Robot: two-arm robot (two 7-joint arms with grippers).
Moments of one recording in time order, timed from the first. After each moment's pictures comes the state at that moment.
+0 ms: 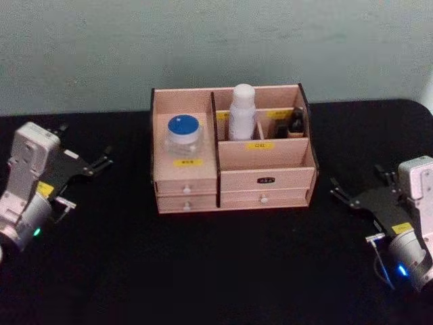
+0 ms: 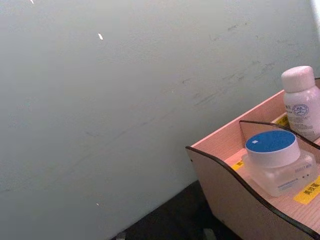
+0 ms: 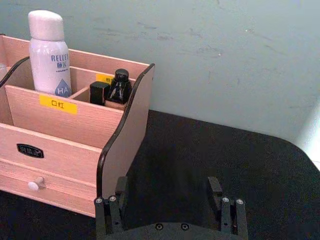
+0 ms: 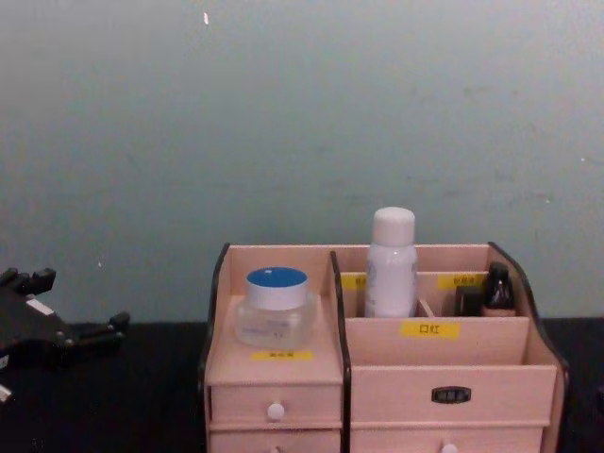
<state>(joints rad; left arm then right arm) -0.20 0.60 0.45 -1.41 -0.25 -0.12 0.03 -0.07 0.33 -0.15 -1.54 0.13 -0.04 0.05</state>
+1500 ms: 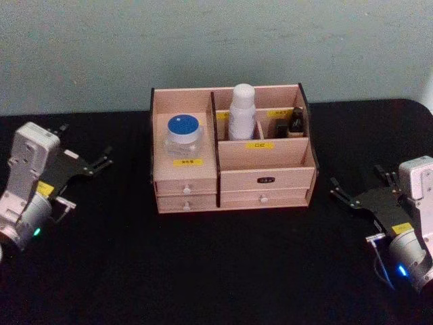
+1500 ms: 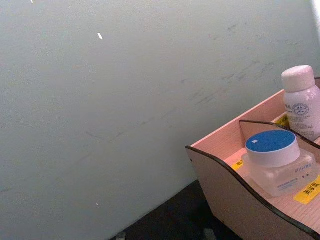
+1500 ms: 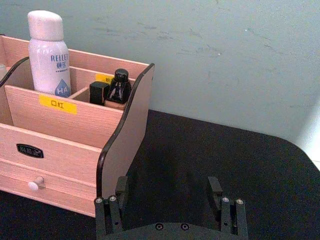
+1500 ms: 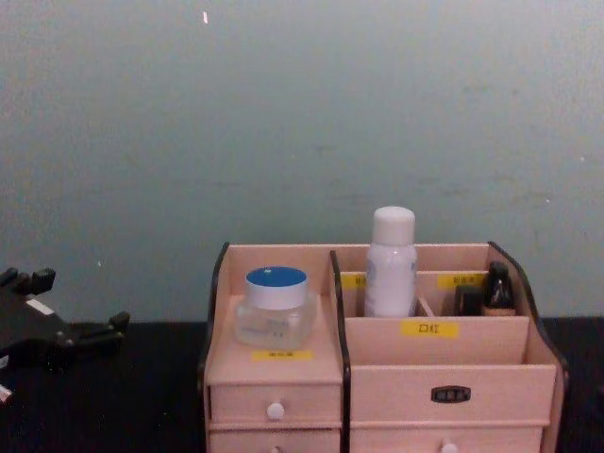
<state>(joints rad) -0.20 0.60 0.45 -1.41 -0.25 -0.12 0.03 -0.07 0.33 -0.15 -1.54 0.13 -0.04 0.05</state>
